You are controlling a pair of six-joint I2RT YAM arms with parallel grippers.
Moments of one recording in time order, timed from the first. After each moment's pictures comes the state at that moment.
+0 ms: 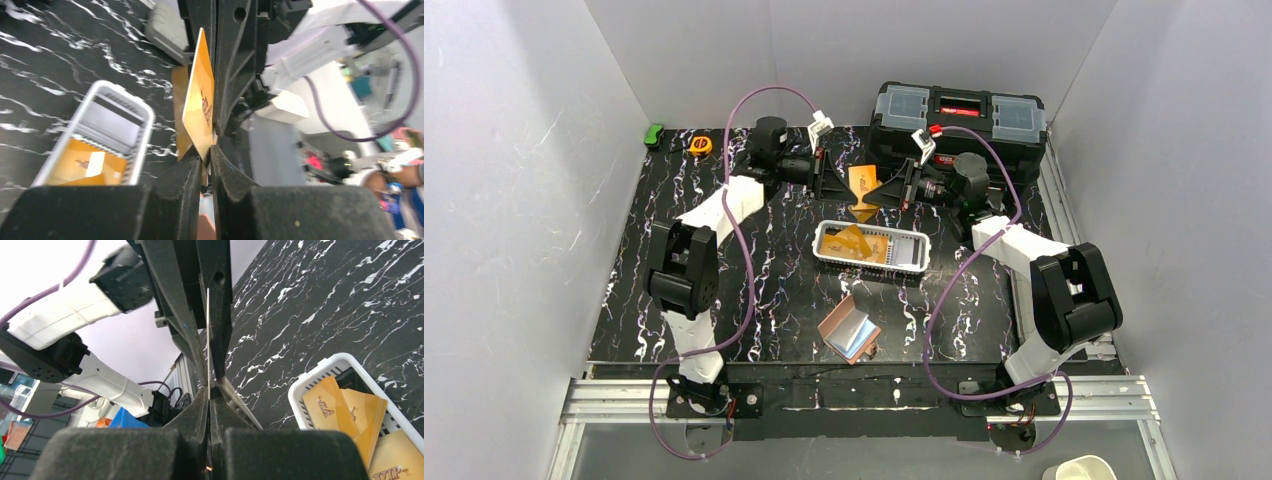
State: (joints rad) left arm -0.33 1.88 1.40 0.20 1.41 -0.51; right arm 0.38 1.61 0.97 0.67 -0.93 0.91
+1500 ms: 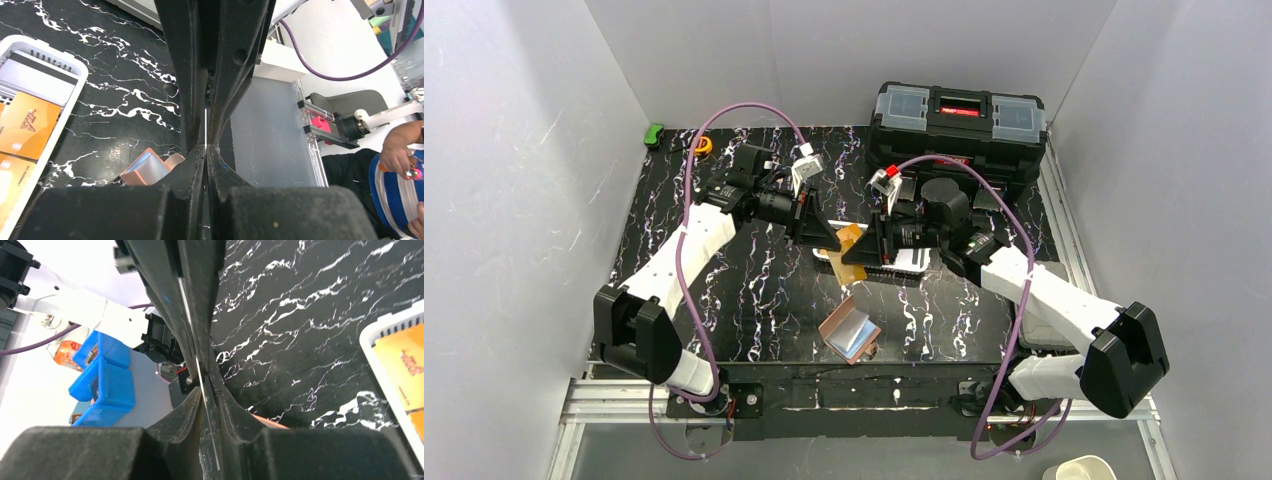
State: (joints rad) left arm -0.38 1.46 1.29 -0.66 1.32 0.16; right arm 0.70 1.27 0.95 0.03 -0.75 0.51
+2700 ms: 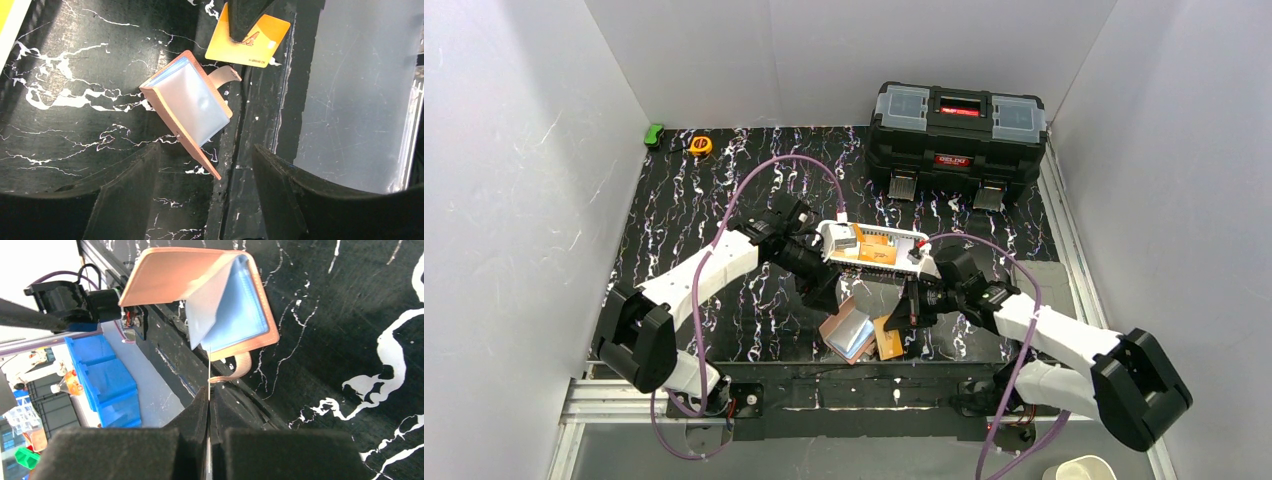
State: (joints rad) left arm -0.58 1.43 1.07 -0.82 0.83 0.43; right arm 0.67 1.07 0.46 -0.13 -0.61 0.77
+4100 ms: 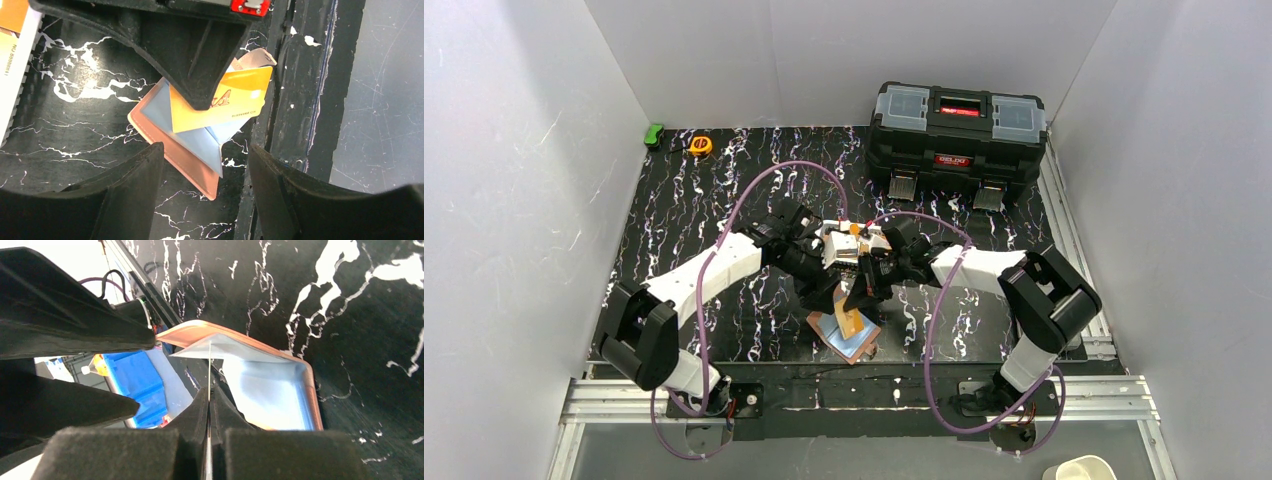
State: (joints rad) left arm -0.60 1.44 1.03 -0.78 0.72 0.55; right arm 0.73 1.67 0.83 -0.04 -0.77 0.79
